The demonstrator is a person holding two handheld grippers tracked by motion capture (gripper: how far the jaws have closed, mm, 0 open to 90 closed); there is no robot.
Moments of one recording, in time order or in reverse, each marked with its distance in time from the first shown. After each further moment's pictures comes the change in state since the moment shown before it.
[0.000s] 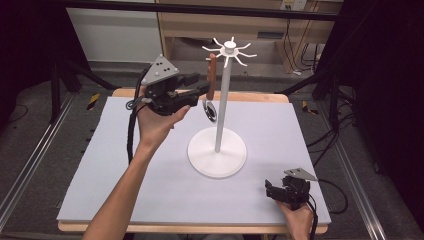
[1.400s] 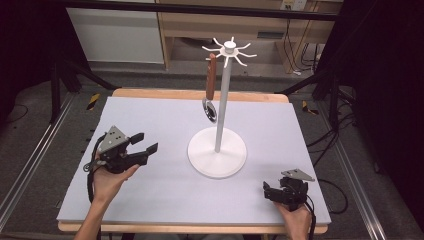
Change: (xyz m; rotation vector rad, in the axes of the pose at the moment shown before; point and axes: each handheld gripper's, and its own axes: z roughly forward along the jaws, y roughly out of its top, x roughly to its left) left arm 0.048 -0.184 -0.083 0.210 0.150 -0.099; right arm 0.004 -0.003 0.003 0.022 0.005 -0.020
